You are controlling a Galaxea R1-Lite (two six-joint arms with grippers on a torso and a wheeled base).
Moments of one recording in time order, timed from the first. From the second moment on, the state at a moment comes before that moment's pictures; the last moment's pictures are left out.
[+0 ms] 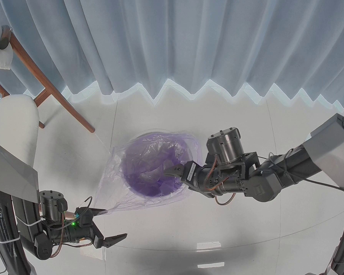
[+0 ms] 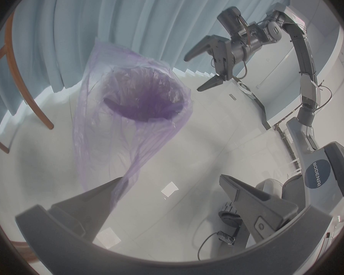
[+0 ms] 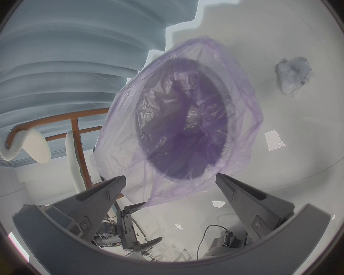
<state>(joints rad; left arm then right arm) -0.17 2.19 -0.04 -1.54 -0.54 0.39 0.69 2.13 -1.18 -0.32 0.17 0.91</state>
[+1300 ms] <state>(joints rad) -0.15 2.13 -0.13 -1.55 -0.67 0.40 0.73 2.35 -1.50 -0.05 0.09 0.93</state>
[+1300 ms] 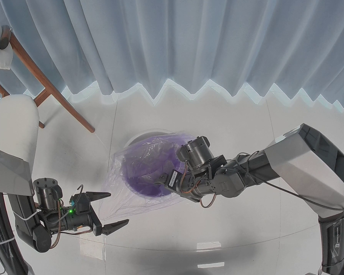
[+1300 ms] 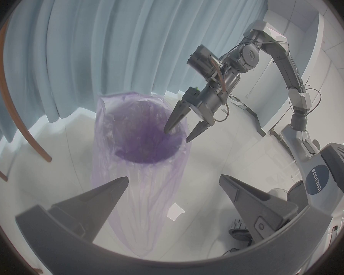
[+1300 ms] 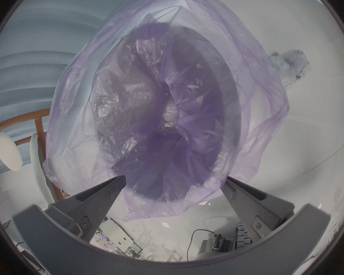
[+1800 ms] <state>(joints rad) -0.17 2.05 -0.21 -1.55 -0.67 0.40 0.72 2.48 -1.77 0.17 -0.01 0.93</state>
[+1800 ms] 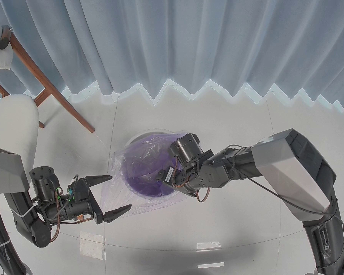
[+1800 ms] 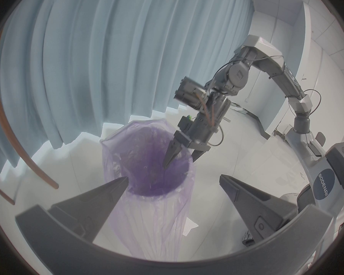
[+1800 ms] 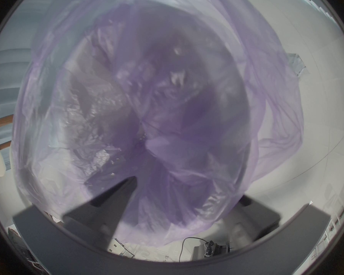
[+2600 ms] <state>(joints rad) -0.19 2.02 -0.27 -1.55 -0.65 0.38 0.62 2.43 -1.82 0.48 -0.09 0.57</state>
